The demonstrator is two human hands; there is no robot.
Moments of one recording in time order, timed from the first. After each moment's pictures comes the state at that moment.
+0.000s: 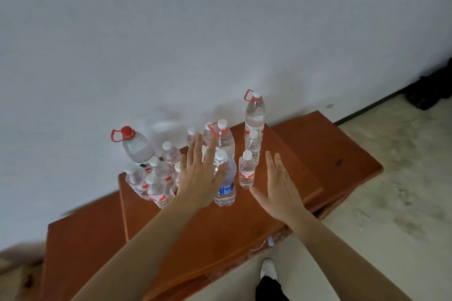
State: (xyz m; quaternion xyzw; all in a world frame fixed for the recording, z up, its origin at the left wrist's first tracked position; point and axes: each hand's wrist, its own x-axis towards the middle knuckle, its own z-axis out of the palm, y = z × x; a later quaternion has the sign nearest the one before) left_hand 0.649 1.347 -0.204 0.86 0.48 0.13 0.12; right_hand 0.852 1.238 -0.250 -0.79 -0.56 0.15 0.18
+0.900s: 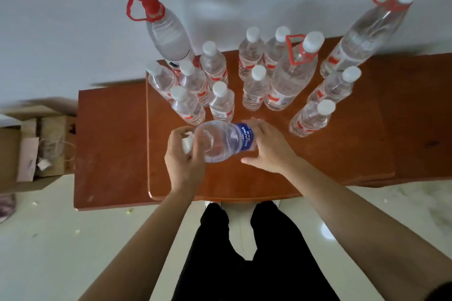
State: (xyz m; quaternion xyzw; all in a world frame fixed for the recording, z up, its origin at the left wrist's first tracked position) left_hand 0.575 1.324 -0.329 0.46 0.72 0.43 0.30; right_hand 0.793 1.363 -0.397 -0.56 -0.77 0.30 0.00
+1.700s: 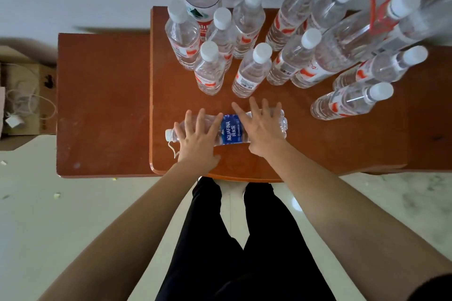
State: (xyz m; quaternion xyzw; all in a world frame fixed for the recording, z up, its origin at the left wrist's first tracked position) left_hand 0.513 1.314 -0.444 0.71 0.64 -0.13 0.28; right_hand 0.699 1.368 -0.434 -0.53 -0.78 0.16 -0.29
